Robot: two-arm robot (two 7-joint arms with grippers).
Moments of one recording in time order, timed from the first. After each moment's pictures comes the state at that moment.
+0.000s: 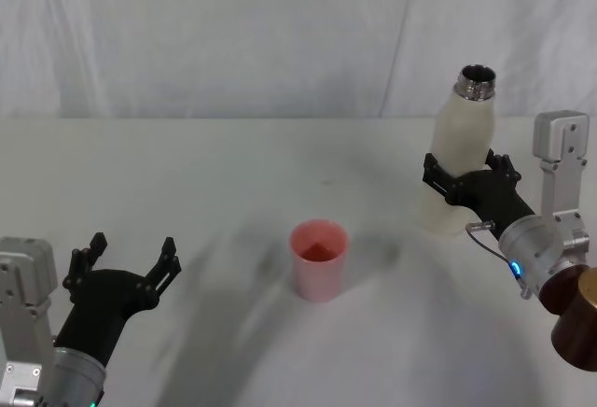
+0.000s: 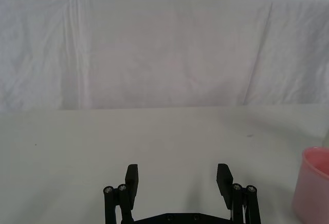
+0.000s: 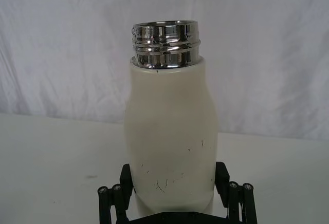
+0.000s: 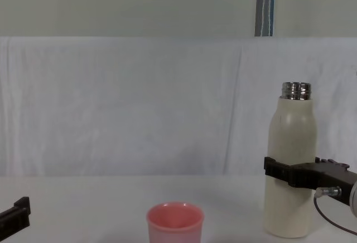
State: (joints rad) left arm 0.27 0.24 0.04 -1.85 -0.25 -0.02 -0.02; right arm 0.33 0.09 -0.19 -1.27 0.20 0.01 0.18
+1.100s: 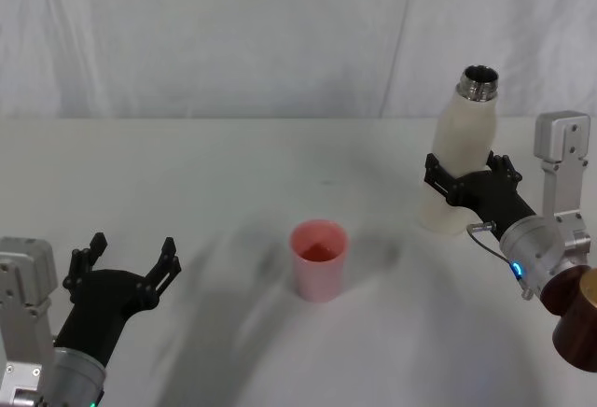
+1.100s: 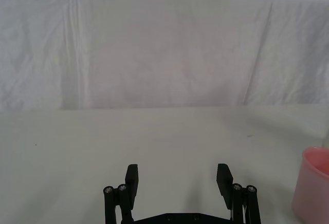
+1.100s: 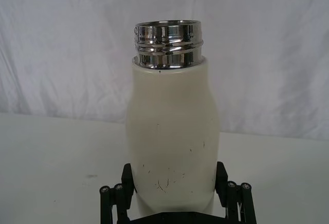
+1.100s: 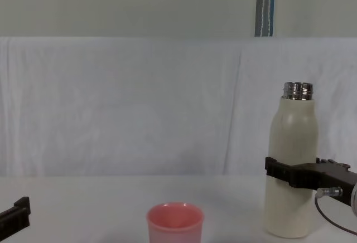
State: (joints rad) left arm 0.27 0.24 0.04 -1.85 -0.25 -0.02 -0.02; right arm 0.33 0.09 -0.19 -1.27 0.20 0.02 0.18
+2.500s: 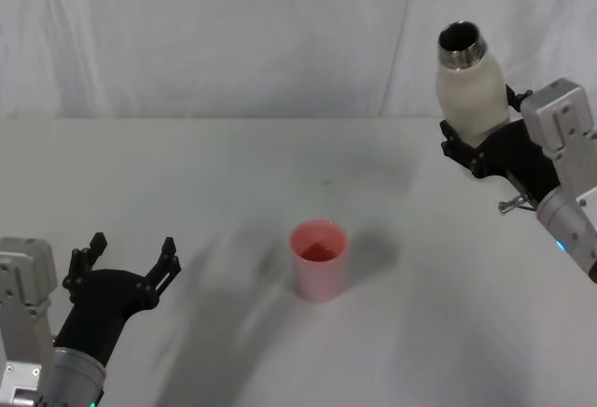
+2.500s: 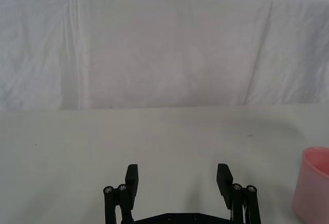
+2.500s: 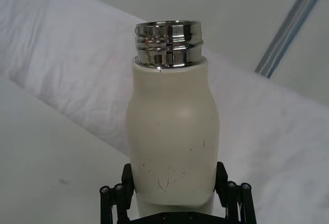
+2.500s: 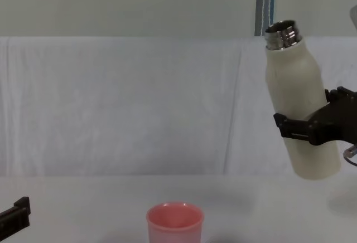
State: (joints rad) left arm 0.27 0.24 0.04 -1.85 -0.25 -0.02 -0.02; right arm 0.29 0.26 -0.26 -1.53 -0.09 -0.01 0.19
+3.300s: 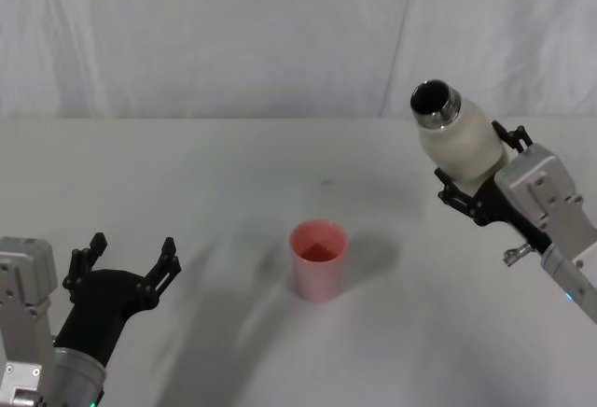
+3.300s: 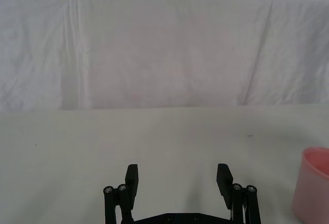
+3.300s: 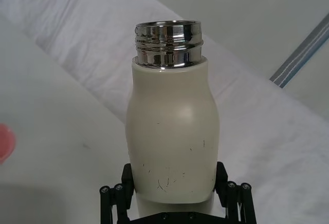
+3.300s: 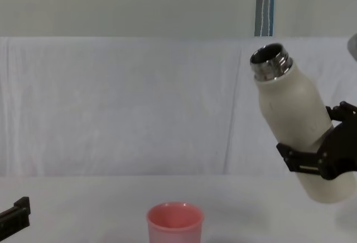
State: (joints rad) left arm 0.27 0.24 0.04 -1.85 -0.25 -0.02 -0.02; right arm 0.15 0.32 -0.28 -1.68 -0.25 -0.02 0.19
